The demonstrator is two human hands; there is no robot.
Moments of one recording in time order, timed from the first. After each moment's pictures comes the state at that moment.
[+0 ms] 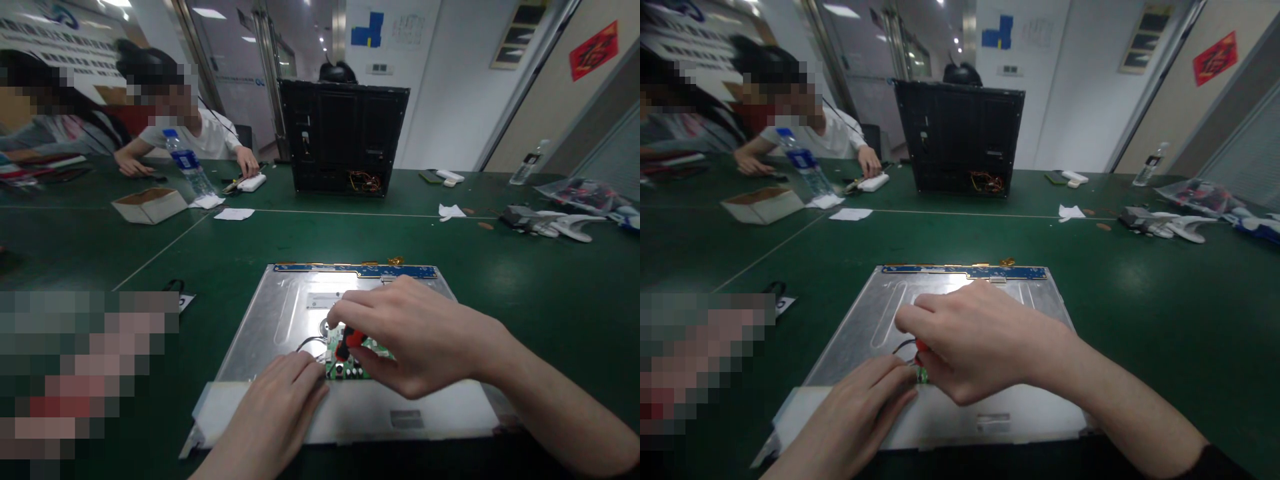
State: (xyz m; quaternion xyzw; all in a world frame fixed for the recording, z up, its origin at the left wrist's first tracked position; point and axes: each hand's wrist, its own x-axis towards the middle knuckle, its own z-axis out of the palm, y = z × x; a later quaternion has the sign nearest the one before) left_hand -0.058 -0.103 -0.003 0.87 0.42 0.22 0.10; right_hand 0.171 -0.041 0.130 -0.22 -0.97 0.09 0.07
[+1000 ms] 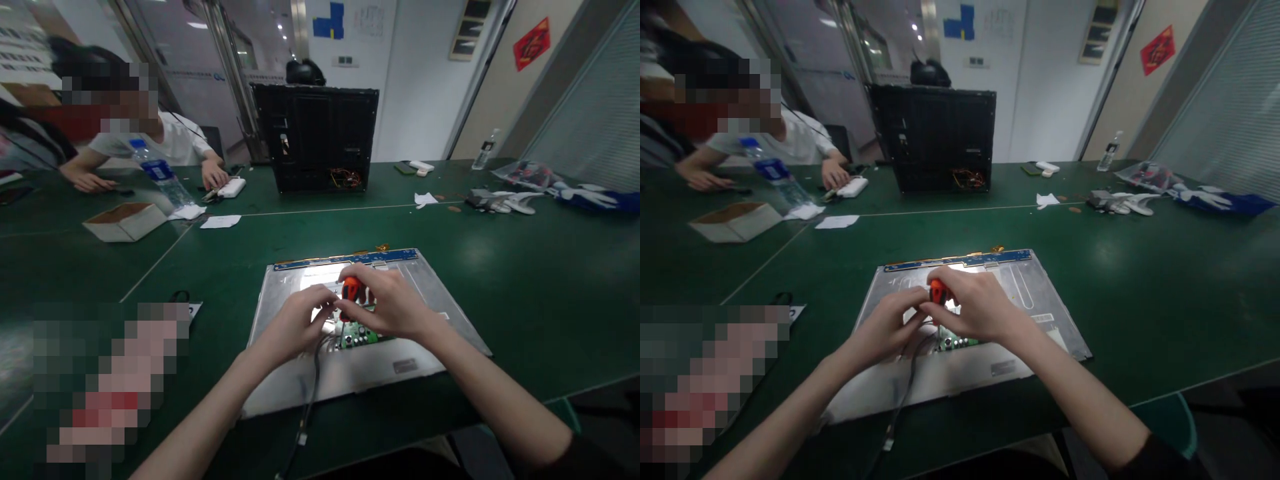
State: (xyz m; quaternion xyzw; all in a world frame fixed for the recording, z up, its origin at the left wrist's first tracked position) left_hand -0.059 -0.030 0.046 0.87 0.32 0.28 0.25; right_hand 0.148 -0.050 0.069 -0.36 -0.85 0.08 0.37
